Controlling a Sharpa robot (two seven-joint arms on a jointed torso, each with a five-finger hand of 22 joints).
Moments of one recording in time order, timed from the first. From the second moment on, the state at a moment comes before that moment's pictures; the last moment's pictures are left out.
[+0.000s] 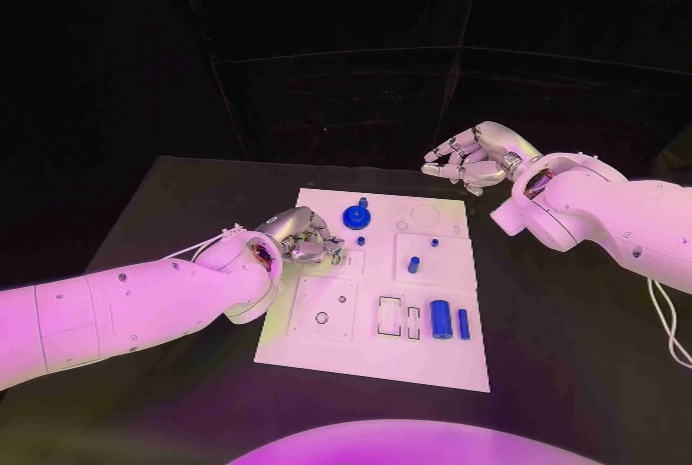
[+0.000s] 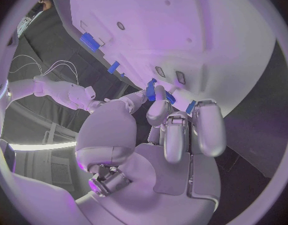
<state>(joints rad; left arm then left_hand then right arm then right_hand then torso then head) 1.14 -0.75 -0.16 1.52 -1.21 -0.51 -0.28 1.03 -0.05 0.57 0.08 0.18 0.94 0.03 0.60 0.74 1.35 -0.05 1.17 1.07 1.47 -0.12 1.57 1.31 0.08 1.47 -0.01 1.30 1.30 1.24 -0.85 0.02 1.44 -0.90 -0.35 0.05 1.35 -0.02 -0.13 0.24 0.39 0.93 0.15 0.12 0.07 1.13 0.06 0.85 0.82 1.47 -0.02 1.17 1.10 0.12 1.24 0.09 1.23 0.85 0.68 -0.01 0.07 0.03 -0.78</state>
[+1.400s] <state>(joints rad) 1.14 -0.73 -0.16 1.48 -1.35 -0.38 -0.31 1.03 -0.07 0.57 0.06 0.17 0.95 0.02 0.61 0.73 1.35 -0.05 1.17 1.07 1.47 -0.12 1.57 1.31 0.08 1.47 -0.01 1.31 1.31 1.24 -0.85 0.02 1.44 -0.91 -0.34 0.04 1.35 -0.02 -0.13 0.24 0.39 0.93 0.15 0.12 0.07 1.13 0.06 0.85 0.82 1.47 -0.02 1.17 1.10 0.12 1.24 0.09 1.23 0.85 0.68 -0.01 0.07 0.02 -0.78</state>
